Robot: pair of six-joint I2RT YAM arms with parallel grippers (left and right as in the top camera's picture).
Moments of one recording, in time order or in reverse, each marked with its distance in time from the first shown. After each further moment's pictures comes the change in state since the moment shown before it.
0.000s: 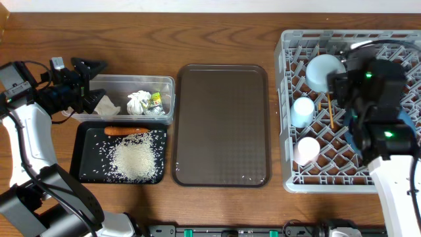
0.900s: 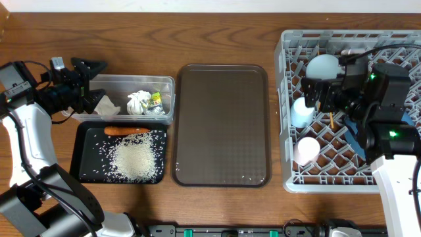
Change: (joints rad) left arm 0.000 0.000 0.000 0.000 0.000 0.000; right arm -0.022 0.002 0.000 -0.168 -0.397 0.291
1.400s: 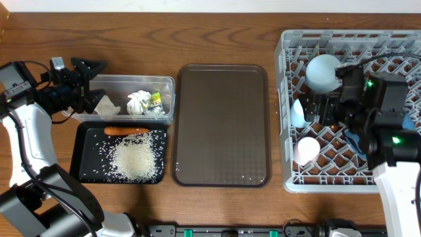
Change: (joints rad) left arm 0.000 0.000 0.000 -0.001 0.000 0.000; right arm 0.000 -0.052 0.000 -0.159 -0.003 0.003
